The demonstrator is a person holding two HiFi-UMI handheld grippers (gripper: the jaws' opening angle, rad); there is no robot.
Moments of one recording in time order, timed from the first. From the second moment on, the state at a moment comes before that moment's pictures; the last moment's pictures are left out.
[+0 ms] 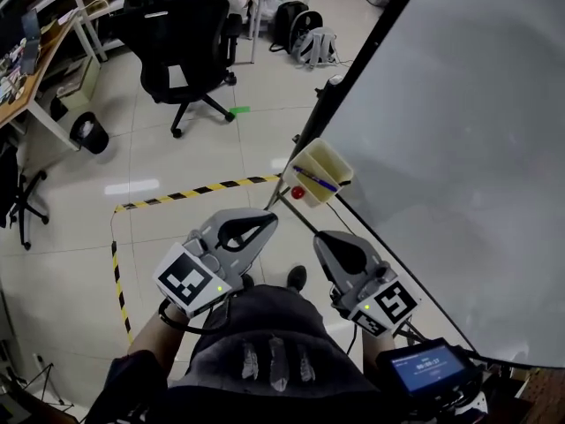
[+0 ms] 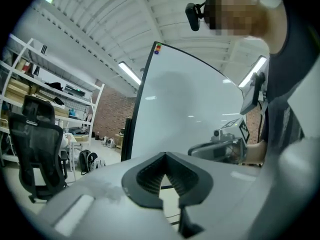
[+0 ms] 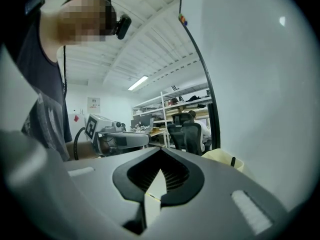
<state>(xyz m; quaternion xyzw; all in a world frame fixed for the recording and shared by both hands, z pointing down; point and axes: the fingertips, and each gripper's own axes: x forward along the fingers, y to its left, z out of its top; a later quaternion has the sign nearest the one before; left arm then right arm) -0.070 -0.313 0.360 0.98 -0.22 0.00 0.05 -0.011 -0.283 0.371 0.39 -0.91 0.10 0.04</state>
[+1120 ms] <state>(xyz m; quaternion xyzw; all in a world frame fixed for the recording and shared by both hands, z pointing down) 0.120 -0.077 0.325 0.98 -0.17 0.01 -0.02 0.172 -0.018 0.308 0.41 -0.91 0.04 -0.07</state>
